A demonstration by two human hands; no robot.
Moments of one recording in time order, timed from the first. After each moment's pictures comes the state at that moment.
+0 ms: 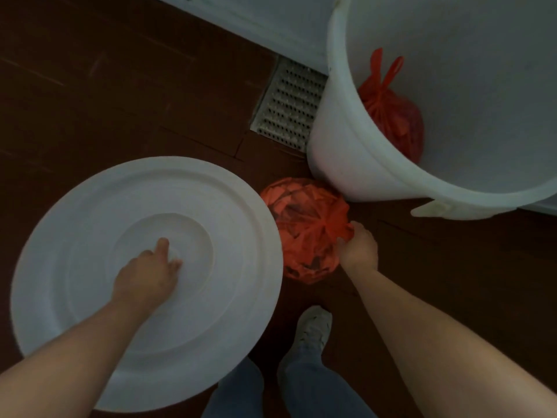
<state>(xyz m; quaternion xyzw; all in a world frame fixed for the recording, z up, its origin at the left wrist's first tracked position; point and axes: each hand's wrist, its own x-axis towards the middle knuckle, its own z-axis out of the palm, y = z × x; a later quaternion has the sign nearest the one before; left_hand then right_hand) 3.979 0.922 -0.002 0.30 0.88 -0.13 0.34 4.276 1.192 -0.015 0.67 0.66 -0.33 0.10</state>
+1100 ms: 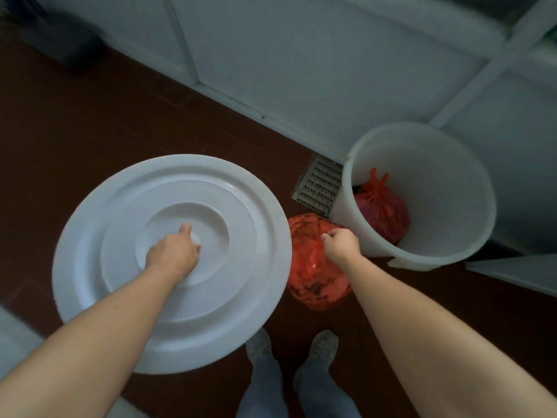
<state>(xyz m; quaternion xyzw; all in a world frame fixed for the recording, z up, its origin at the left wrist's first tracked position) 3.886 0.891 0.343 0.23 0.93 -0.07 0.27 4.129 1.156 0.326 0.58 0.70 -0.40 0.10</state>
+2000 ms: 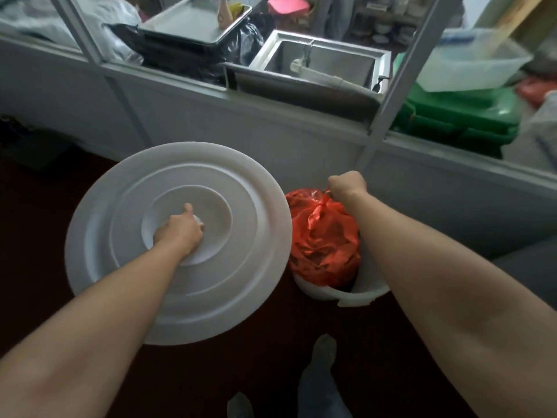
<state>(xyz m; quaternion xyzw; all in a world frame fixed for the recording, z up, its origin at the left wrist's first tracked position) 3.893 1.101 0.555 0.28 0.94 0.01 0.19 4.135 1.371 0.607 0.64 0.65 -0.40 -0.10</state>
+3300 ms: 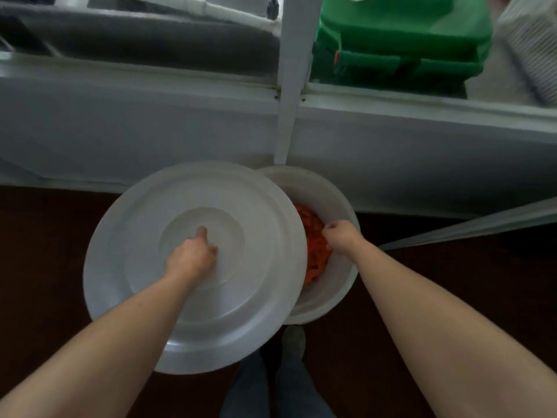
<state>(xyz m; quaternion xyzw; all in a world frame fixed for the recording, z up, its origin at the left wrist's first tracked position) 4.013 1.417 0.369 0.42 0.85 -0.08 0.31 4.315 1.564 0.386 0.70 0.54 -0.46 0.06</state>
